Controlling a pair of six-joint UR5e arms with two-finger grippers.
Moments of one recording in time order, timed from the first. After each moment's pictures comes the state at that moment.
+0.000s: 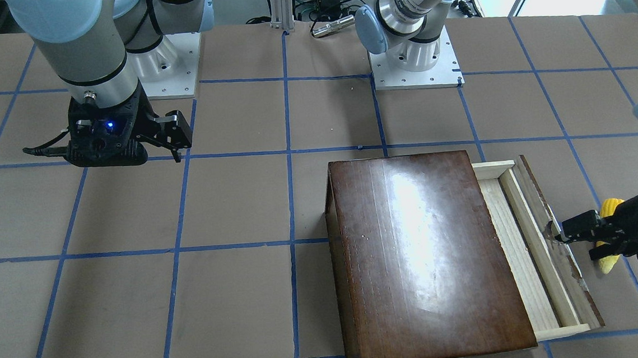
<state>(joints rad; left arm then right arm) -1.03 -2.10 -1.42 -1.35 1.28 0.79 1.65 -1.48 1.58 -1.62 -1.63 0.06</state>
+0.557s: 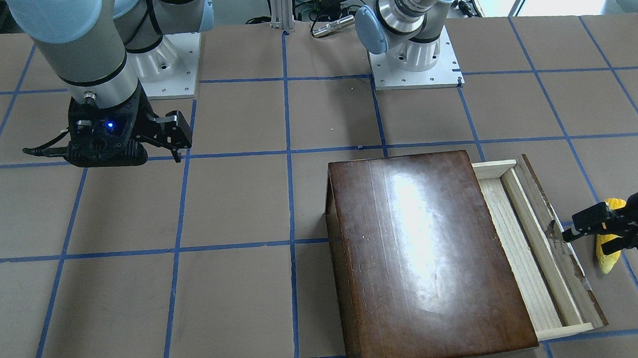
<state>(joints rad) -1.02 -2.07 -1.40 -1.38 1.29 0.79 1.65 -1.48 1.58 -1.63 -1.63 0.06</state>
